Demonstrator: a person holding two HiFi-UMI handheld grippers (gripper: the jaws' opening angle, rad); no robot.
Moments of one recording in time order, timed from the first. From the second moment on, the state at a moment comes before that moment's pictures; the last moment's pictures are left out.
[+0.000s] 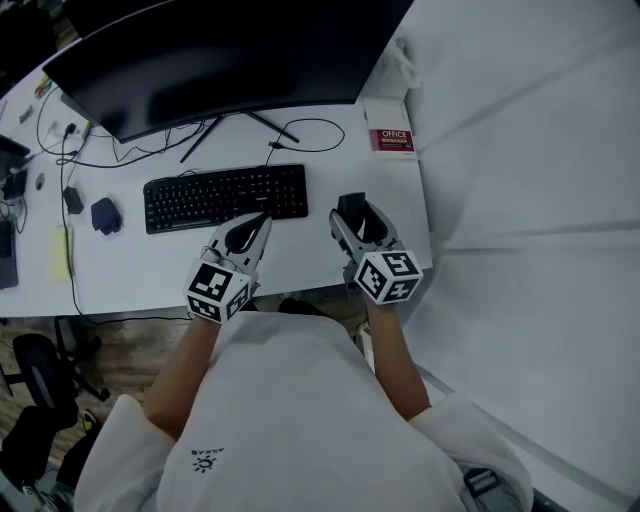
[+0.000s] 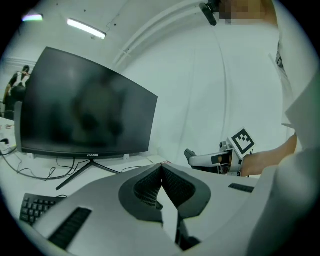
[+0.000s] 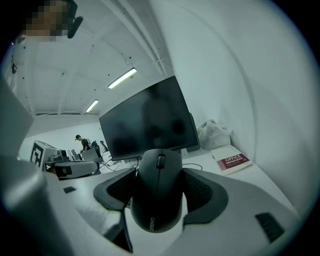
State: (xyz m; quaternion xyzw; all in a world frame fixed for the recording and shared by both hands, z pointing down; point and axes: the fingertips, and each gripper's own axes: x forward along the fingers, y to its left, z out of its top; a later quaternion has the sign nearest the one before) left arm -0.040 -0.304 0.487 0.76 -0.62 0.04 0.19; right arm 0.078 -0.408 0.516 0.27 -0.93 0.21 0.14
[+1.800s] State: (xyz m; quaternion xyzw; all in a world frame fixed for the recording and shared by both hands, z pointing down) left arm -0.056 -0.327 0.570 0.66 -0.70 0.07 0.27; right arm 0.041 -0.480 0.703 0.28 -0.86 0.23 0.37
